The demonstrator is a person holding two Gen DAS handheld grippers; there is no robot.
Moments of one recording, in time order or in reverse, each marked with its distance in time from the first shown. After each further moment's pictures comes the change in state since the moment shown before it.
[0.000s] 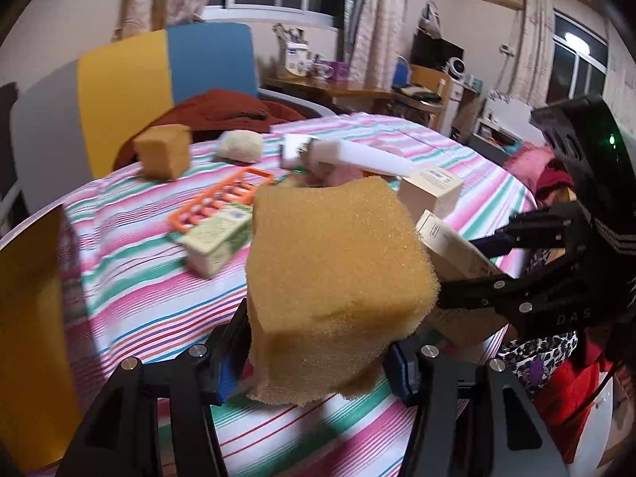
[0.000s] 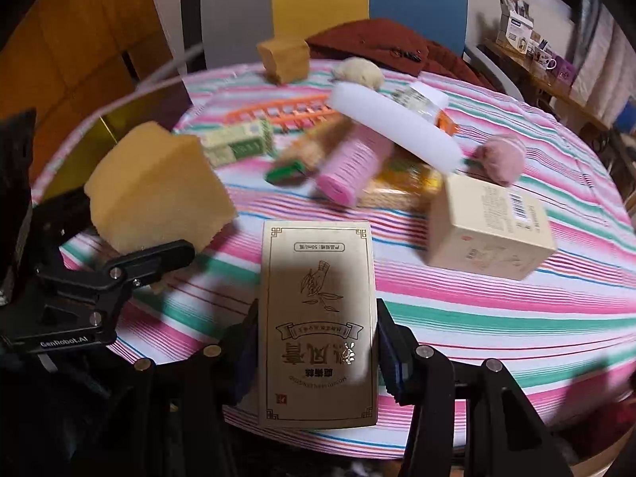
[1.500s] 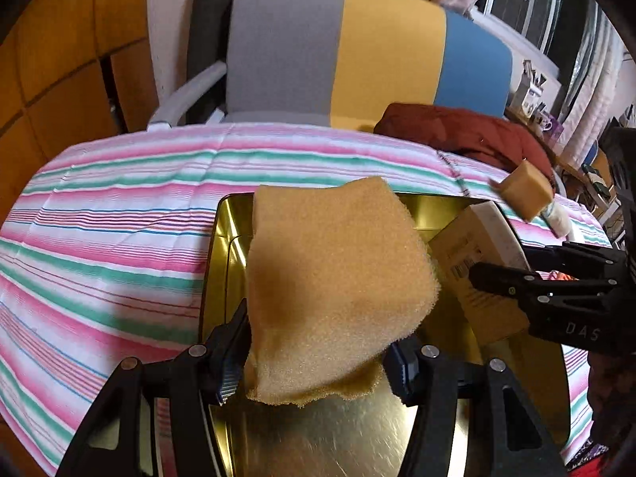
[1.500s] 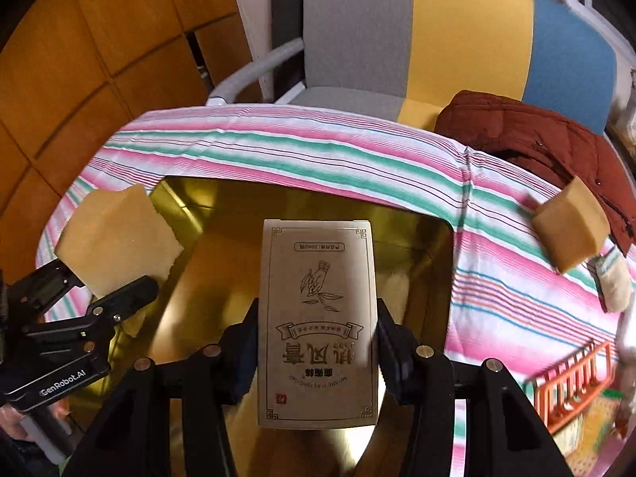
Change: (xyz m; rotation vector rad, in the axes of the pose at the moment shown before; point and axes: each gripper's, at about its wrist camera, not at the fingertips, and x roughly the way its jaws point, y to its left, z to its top) left arm -0.070 0.350 -0.023 -0.509 0.140 0.405; right arm 0.170 0.277 0.237 -0.169 0.032 0.113
